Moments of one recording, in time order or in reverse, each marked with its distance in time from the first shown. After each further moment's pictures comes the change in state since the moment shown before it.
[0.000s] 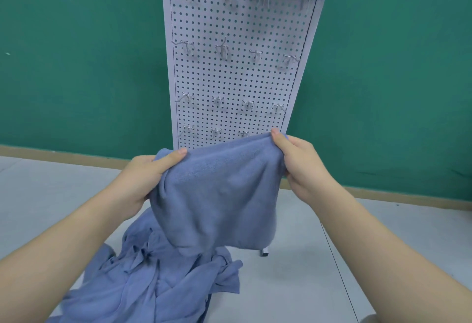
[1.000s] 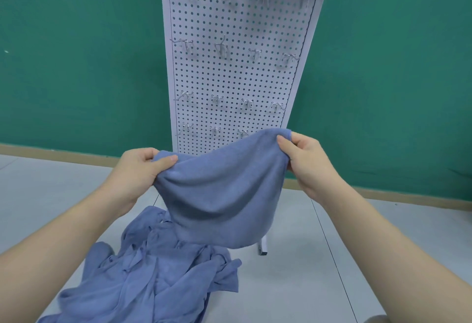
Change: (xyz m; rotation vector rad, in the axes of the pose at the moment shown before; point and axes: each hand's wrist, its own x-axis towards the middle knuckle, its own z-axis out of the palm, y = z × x) left_hand 0.015 -0.014 -0.015 0.127 0.052 0.208; right_hand 0.003 0.002 -0.019 -0.154 -0.033 -0.102
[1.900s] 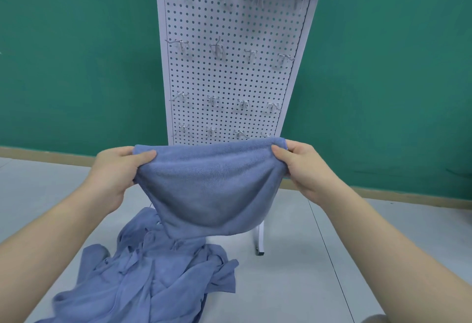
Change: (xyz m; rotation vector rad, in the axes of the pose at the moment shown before) left_hand 0.002 0.008 -0.008 -0.119 0.170 -0.113; right_hand -0.002 0.007 -0.008 -0.015 -0.089 0.098
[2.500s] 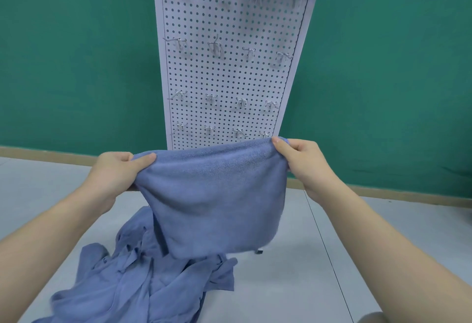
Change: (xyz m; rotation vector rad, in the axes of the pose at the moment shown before) left_hand 0.007 -0.011 -0.006 0.181 -0.002 0.005; right_hand 0.005 0.006 -0.008 -0.104 0.114 -0.113
